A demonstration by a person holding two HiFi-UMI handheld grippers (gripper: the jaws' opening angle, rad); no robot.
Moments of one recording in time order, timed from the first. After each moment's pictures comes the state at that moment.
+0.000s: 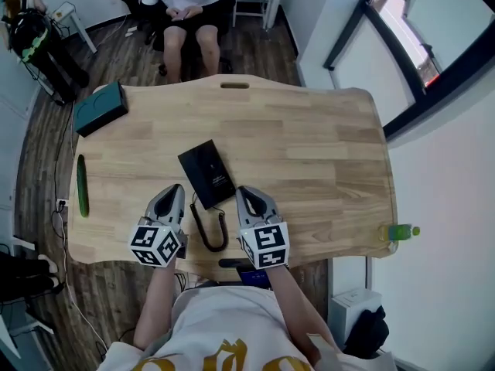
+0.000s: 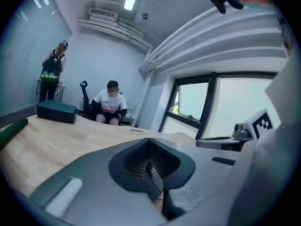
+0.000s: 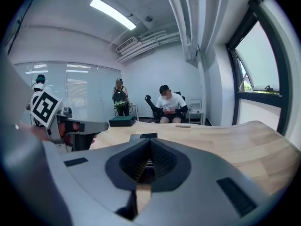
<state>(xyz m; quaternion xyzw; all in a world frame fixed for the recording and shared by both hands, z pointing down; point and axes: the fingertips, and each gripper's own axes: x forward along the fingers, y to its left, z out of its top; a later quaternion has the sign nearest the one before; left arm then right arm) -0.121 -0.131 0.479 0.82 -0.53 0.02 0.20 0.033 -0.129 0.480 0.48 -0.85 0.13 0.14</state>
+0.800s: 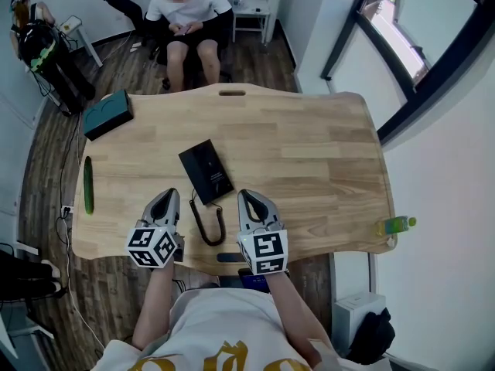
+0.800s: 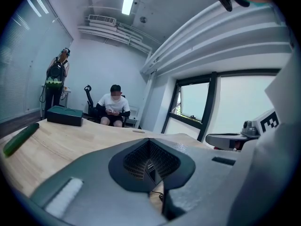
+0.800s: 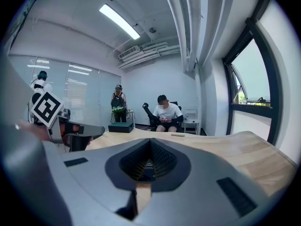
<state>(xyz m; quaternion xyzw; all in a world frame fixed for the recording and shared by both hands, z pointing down) -0.128 -0.092 0.456 0.81 -0.56 0.02 0.19 0.050 -0.086 0.439 0.51 -0.85 0.08 0.11</state>
